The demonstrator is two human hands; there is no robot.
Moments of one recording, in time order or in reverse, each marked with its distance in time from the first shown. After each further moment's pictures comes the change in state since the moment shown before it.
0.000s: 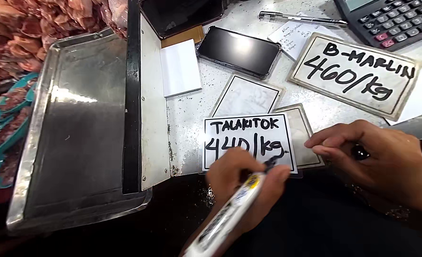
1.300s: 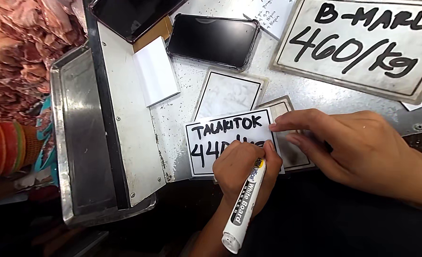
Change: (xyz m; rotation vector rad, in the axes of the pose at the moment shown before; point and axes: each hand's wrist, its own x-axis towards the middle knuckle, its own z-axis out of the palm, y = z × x) left_hand 0.001 -0.025 0.042 0.486 -0.050 0.056; right_hand 0.013 0.007 0.008 -0.109 -0.073 0.009
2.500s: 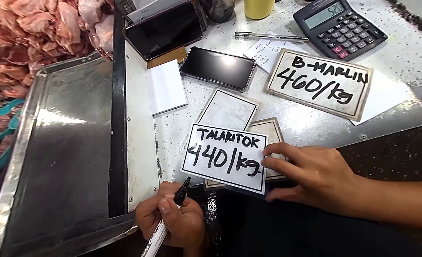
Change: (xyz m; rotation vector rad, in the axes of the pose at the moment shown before) left_hand -0.037 -0.054 -0.073 -0.432 0.579 0.003; right_hand -0.016 -0.028 0.015 -0.213 -0.079 -0.188
